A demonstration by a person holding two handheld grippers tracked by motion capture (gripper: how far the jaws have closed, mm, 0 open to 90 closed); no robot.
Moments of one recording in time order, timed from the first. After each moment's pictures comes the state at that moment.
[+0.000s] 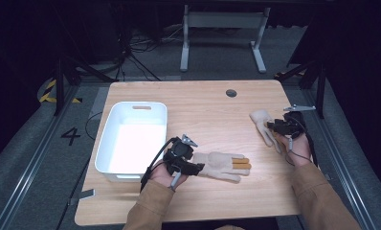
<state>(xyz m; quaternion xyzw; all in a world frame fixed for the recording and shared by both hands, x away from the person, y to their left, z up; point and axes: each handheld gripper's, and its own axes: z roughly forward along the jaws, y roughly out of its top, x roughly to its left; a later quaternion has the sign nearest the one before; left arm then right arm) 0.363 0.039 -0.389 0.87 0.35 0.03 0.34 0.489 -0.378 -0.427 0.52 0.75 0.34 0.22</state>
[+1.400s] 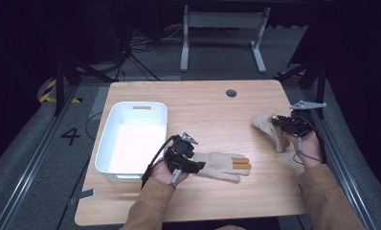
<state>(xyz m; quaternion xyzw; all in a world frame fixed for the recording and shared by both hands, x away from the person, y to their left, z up) 0.371 0.037 -0.388 0.87 0.35 0.01 0.35 0.459 -0.372 -0.378 0.46 0.78 0.36 0.23</state>
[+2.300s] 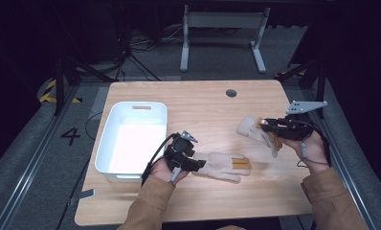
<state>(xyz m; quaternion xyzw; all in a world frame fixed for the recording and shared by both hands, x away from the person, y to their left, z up) 0.374 0.038 -0.385 0.87 0.34 0.01 0.36 0.420 -0.331 -0.331 0.30 0.84 0.42 0.17</state>
